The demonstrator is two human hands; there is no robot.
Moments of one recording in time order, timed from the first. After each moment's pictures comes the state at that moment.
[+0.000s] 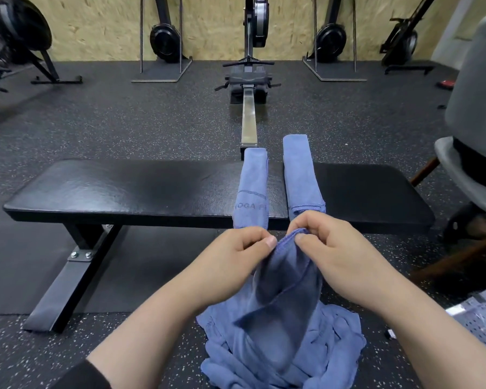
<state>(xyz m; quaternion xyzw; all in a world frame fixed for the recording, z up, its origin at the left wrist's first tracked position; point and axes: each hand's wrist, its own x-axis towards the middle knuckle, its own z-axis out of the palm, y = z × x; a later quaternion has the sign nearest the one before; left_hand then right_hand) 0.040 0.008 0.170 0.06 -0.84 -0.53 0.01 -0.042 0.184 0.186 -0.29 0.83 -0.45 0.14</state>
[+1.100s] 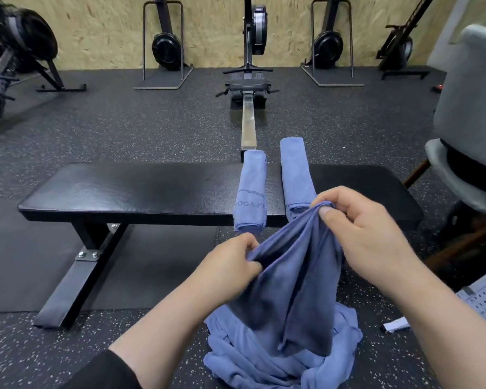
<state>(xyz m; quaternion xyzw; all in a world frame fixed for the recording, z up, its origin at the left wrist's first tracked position) 0.053 0.019 0.158 0.16 -0.92 -0.35 -0.03 -0.041 0.215 0.197 -0.28 0.80 -0.53 0.00</state>
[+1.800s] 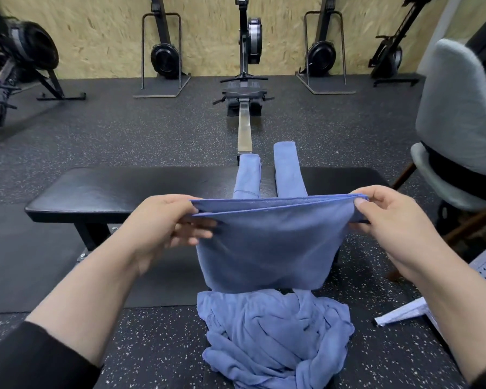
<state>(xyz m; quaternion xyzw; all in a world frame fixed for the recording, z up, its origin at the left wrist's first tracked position) 0.095 -0.035 0.226 0.22 -0.72 -0.66 0.06 -0.063 0.268 0.193 -0.11 0.76 -0.64 0.02</state>
